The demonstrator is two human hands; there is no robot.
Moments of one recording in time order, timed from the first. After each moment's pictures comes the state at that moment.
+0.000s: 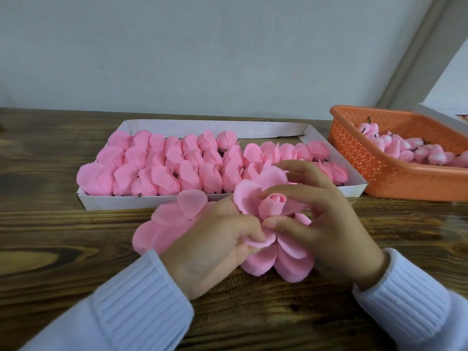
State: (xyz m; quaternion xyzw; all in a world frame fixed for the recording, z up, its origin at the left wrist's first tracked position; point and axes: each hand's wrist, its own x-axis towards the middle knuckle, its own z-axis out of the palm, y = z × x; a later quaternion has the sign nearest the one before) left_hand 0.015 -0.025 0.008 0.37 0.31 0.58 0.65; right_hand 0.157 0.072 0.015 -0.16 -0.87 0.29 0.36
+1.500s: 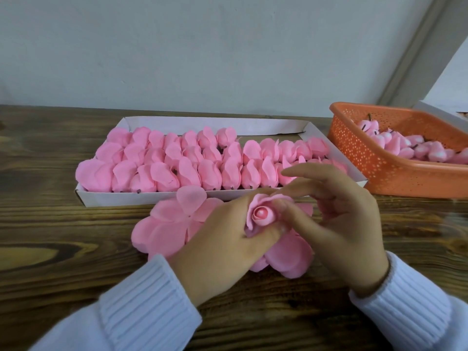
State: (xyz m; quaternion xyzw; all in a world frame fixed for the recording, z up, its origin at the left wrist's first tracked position) left_hand 0.023 -0.027 0.000 0.60 0.57 0.49 0.27; right_hand 0.158 0.061 0.014 -0.11 -0.82 0.26 0.50
